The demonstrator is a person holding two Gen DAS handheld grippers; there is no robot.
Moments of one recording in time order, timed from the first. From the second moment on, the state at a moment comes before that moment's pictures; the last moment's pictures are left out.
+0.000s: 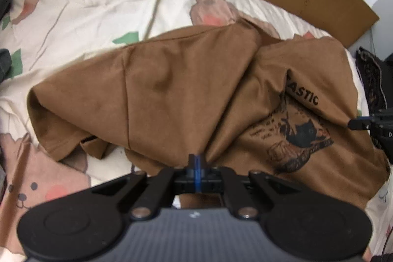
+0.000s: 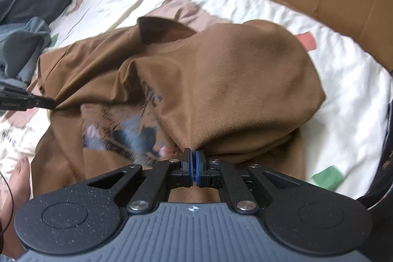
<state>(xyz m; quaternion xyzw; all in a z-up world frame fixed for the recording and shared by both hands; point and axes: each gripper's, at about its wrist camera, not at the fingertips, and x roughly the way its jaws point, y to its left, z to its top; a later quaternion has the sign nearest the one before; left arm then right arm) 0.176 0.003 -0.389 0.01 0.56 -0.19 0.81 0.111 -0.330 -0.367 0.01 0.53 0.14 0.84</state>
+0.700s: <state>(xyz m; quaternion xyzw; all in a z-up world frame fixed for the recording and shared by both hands) 0.241 0.014 -0.319 0.16 0.48 -0.22 0.83 0.102 -0.330 -0.375 0.03 0.56 0.16 0.82</state>
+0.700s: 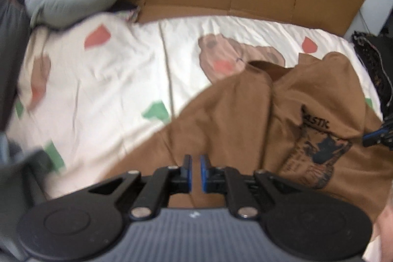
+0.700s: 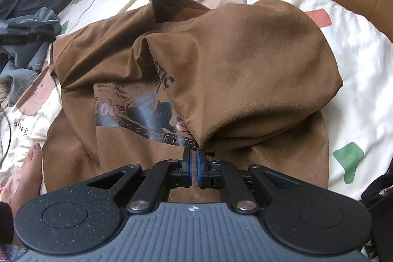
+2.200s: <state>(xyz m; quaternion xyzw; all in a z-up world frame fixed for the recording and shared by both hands) 0.328 -0.017 -0.401 0.38 0.51 -0.38 0.67 0.107 -0.350 -0.368 0.03 0.53 0.13 0.84</state>
